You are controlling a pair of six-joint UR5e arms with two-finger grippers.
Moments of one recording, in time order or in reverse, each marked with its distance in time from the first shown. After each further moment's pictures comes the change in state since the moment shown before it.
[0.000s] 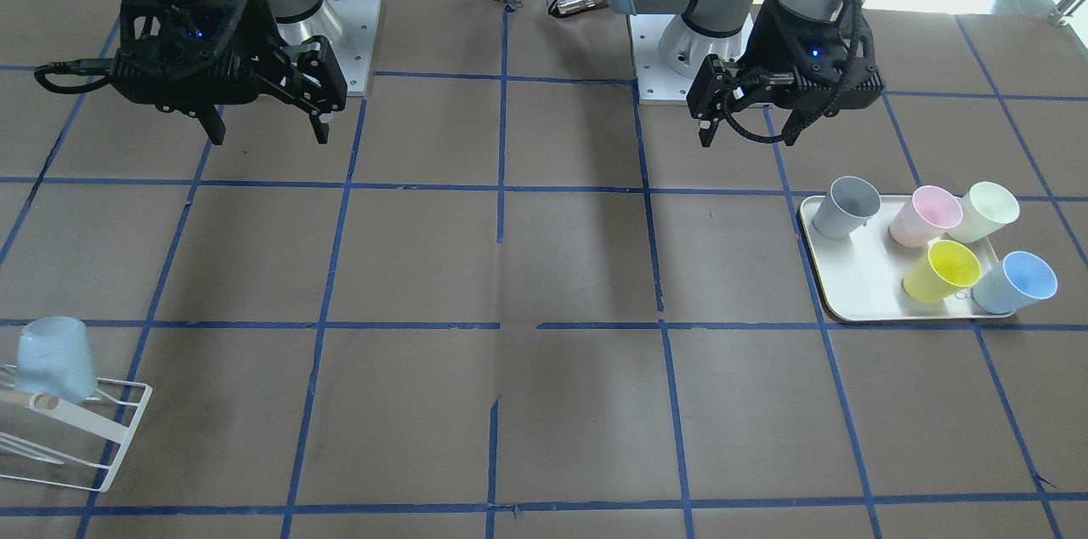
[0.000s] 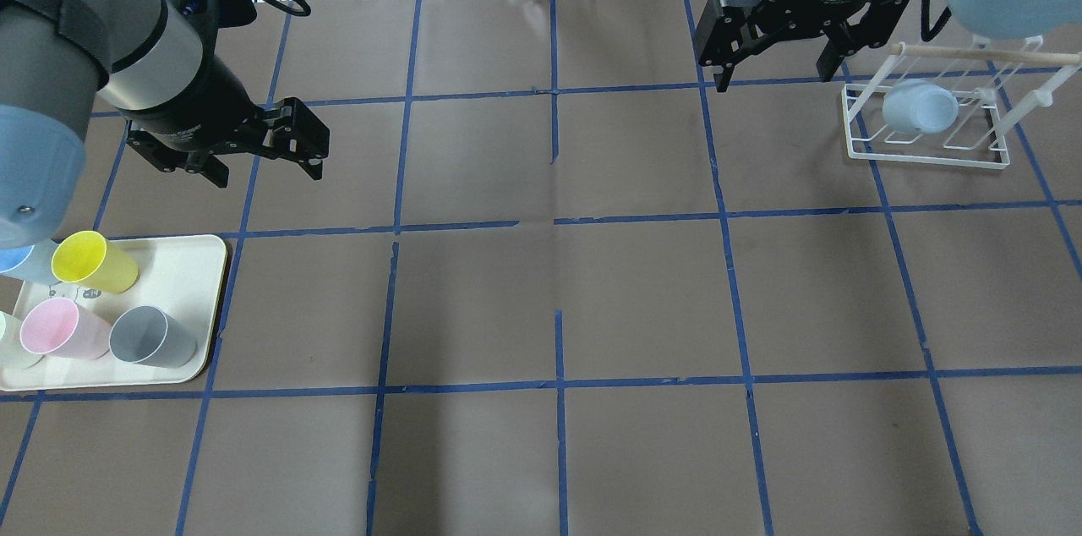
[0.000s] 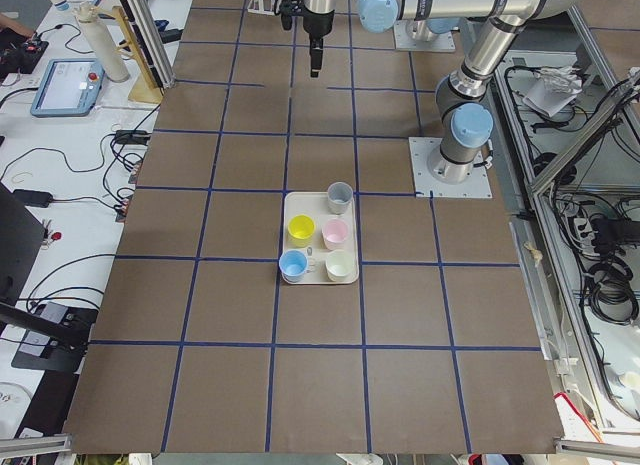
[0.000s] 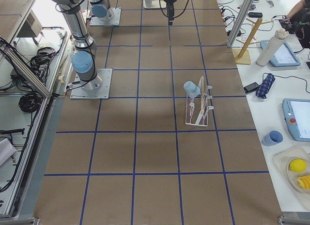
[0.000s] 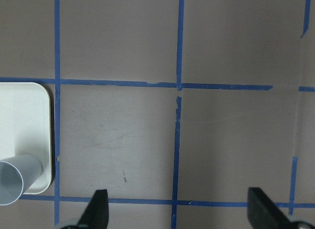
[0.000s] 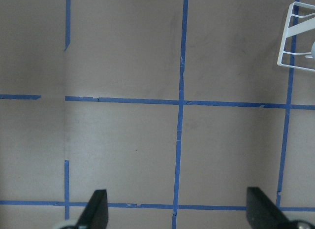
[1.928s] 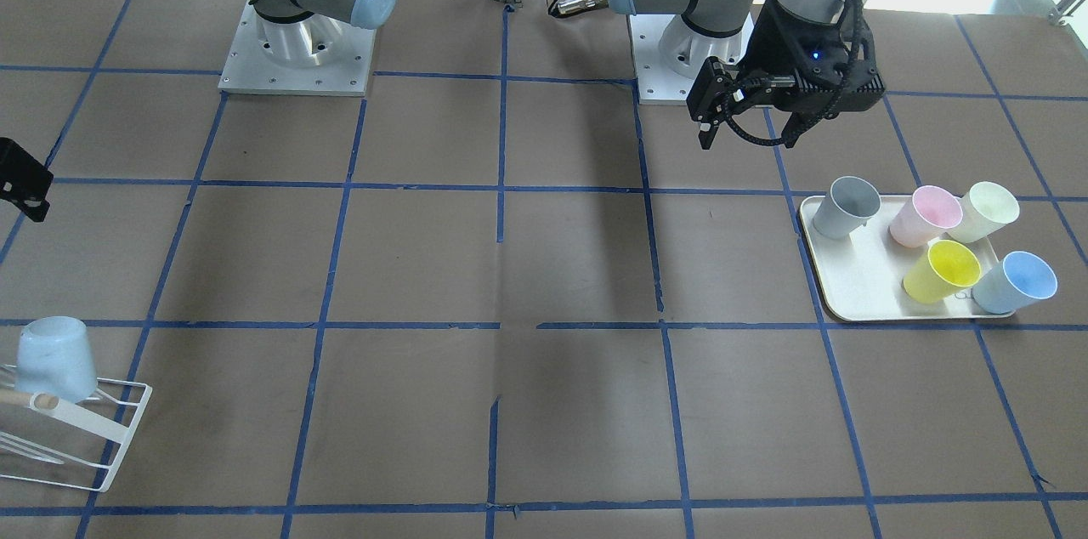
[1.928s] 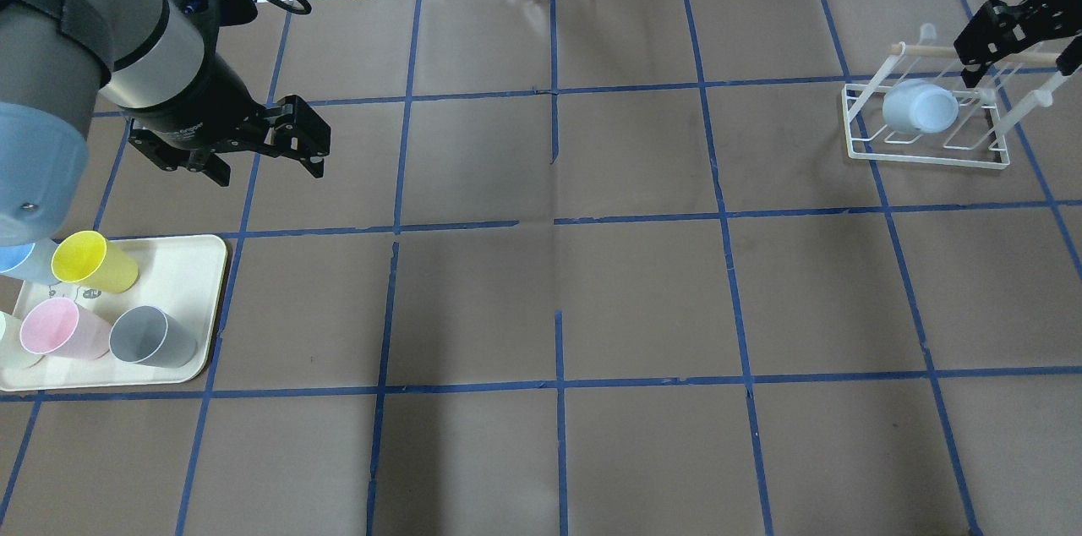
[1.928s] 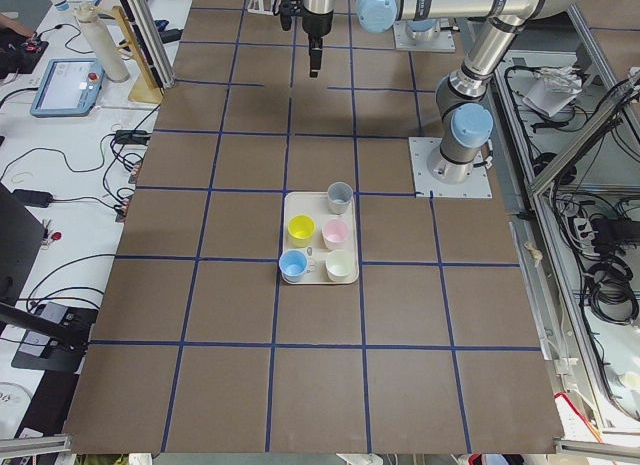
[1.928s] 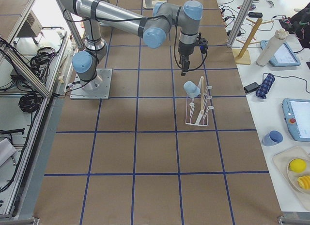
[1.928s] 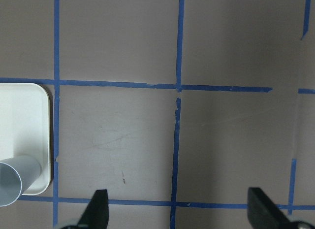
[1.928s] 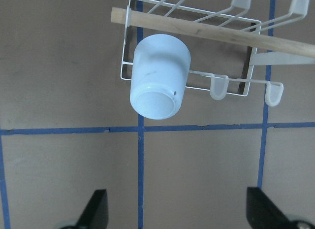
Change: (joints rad) left arm 0.001 -0.005 0.004 0.004 -0.004 -0.006; right arm -0.457 0.150 0.076 -0.222 -0.106 -0.426
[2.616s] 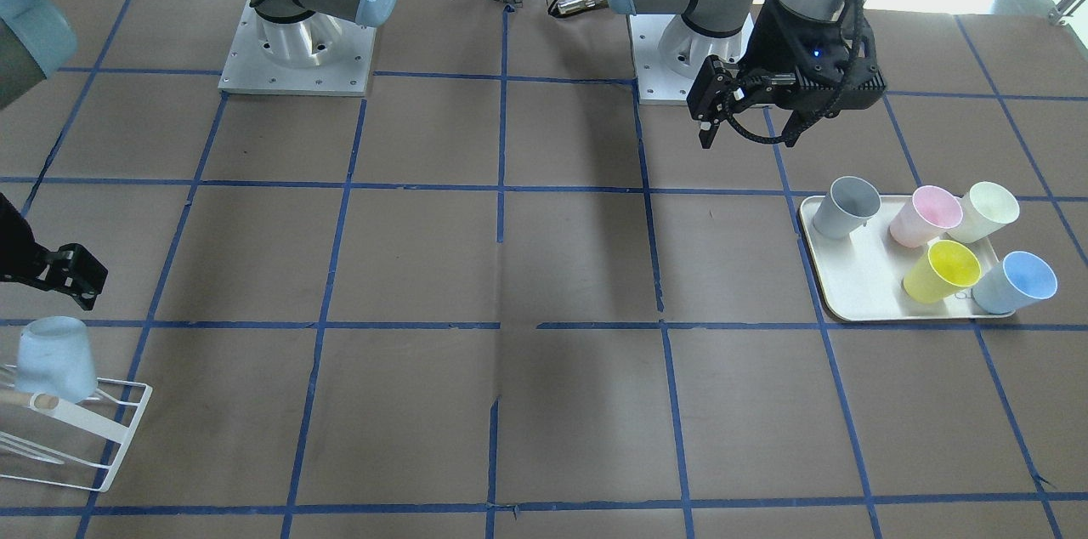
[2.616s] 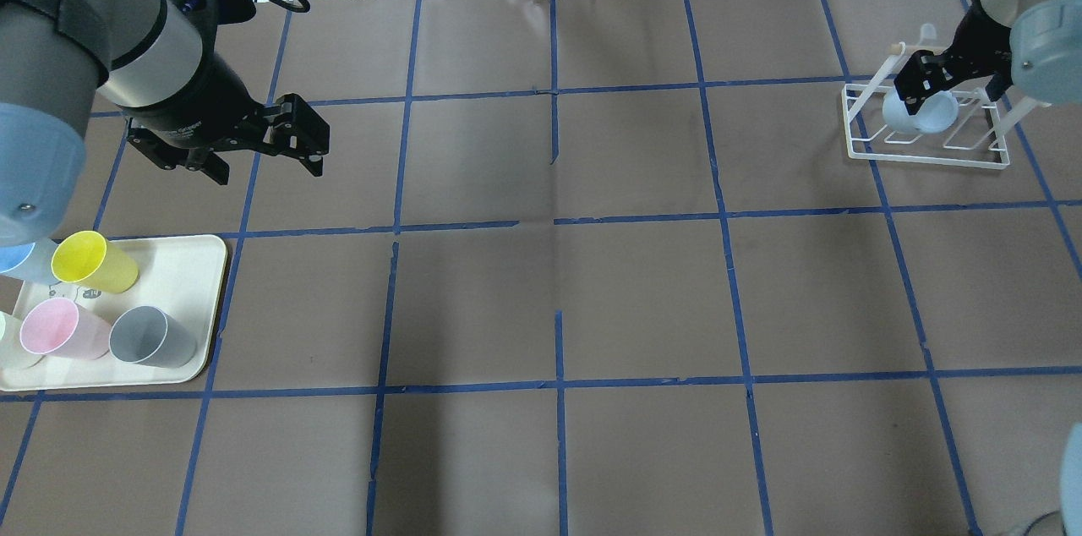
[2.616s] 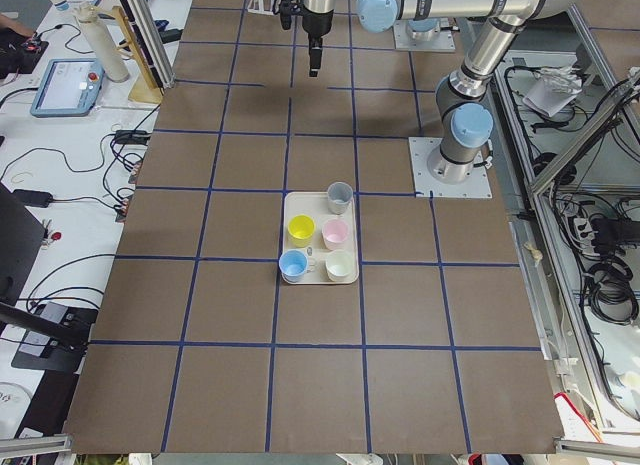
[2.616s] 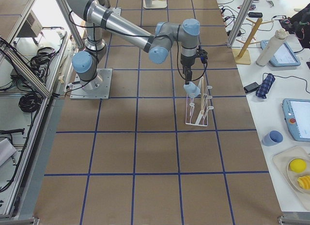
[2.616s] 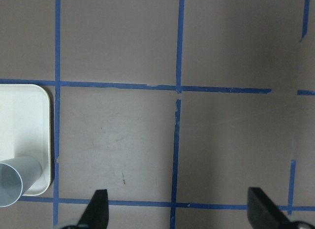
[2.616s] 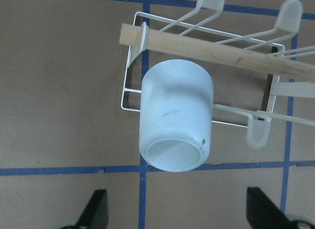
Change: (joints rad) left arm -0.001 0.002 -0.001 0.002 0.000 0.000; right arm 0.034 0.073 0.156 -0.309 -0.010 -0.001
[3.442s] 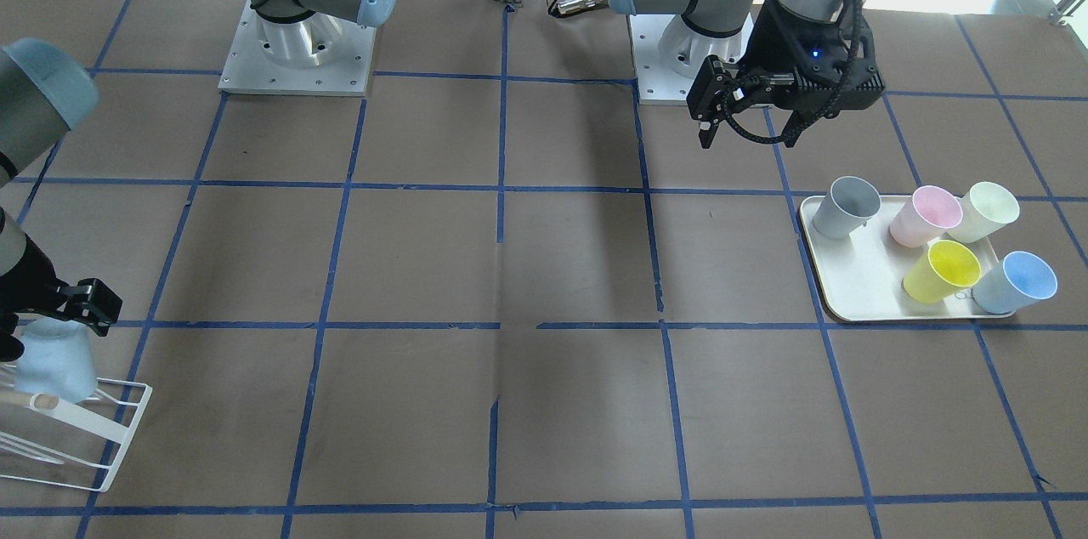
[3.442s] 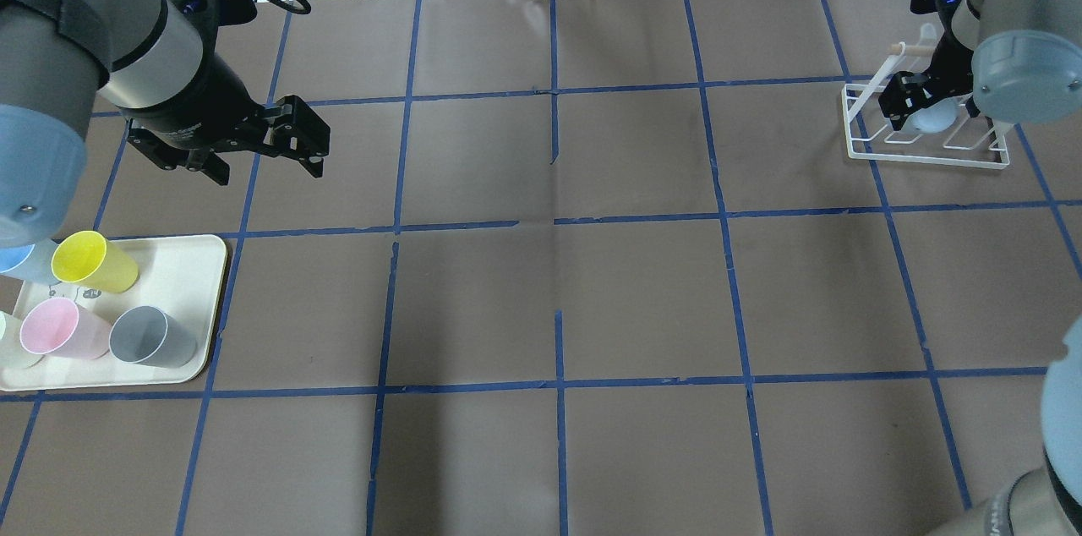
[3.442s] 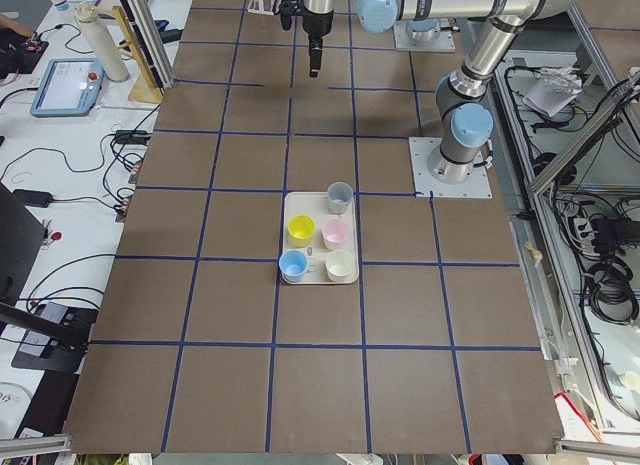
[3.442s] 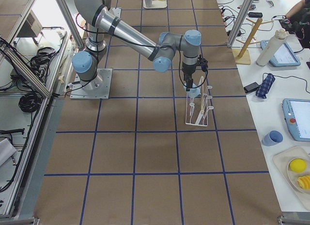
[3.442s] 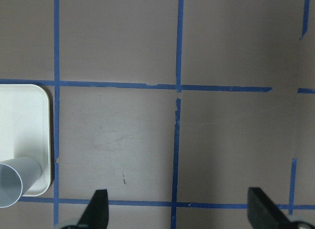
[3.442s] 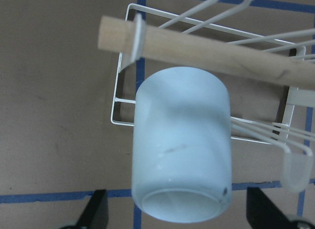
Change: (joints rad) left arm 0.001 0.001 -0.001 0.001 0.000 0.008; right arm 0.001 0.076 0.013 -0.072 -0.023 0.003
